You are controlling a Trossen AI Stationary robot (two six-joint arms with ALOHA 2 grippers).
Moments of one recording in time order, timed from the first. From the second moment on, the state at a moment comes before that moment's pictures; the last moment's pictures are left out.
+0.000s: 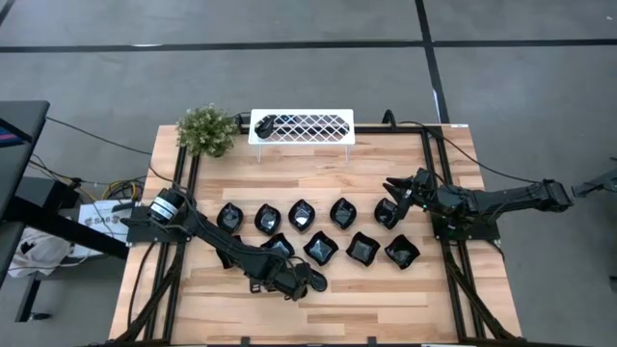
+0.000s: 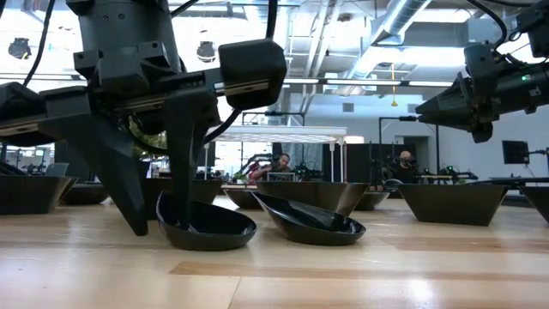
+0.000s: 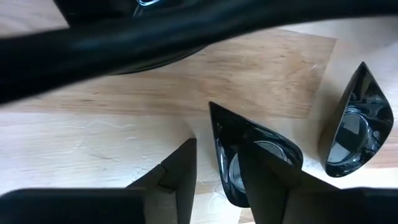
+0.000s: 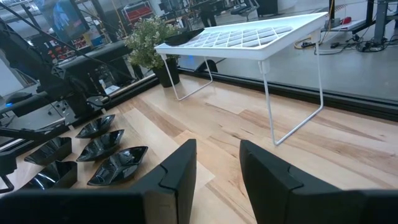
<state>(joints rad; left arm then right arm) -0.53 2.17 1.31 -0.56 -0.10 -2.13 0.08 0.25 0.01 0.07 0.63 0.41</state>
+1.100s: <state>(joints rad) -0.57 1.86 1.31 -0.51 -0.22 -1.93 0.08 0.25 0.01 0.07 0.63 0.41</state>
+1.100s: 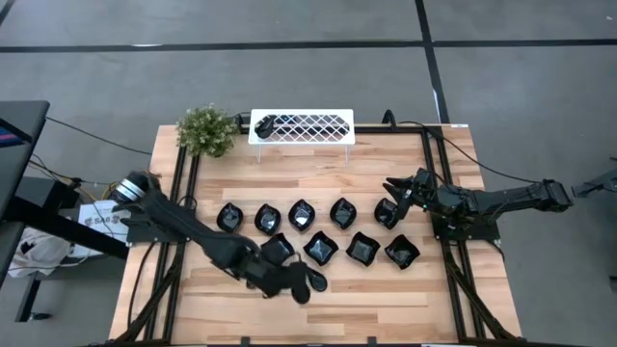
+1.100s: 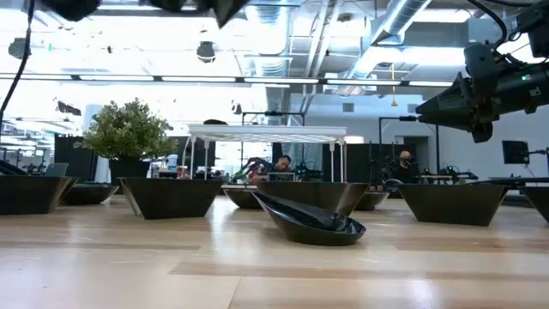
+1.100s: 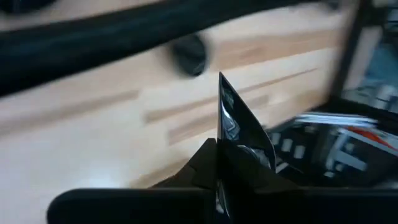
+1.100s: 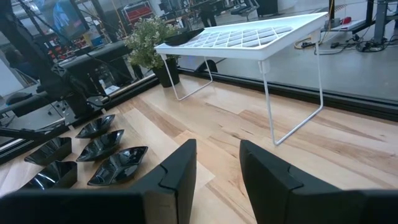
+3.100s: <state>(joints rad) 0.90 1.57 1.31 -0.56 0.25 0.21 0.08 0.25 0.01 0.07 0.63 0.41</state>
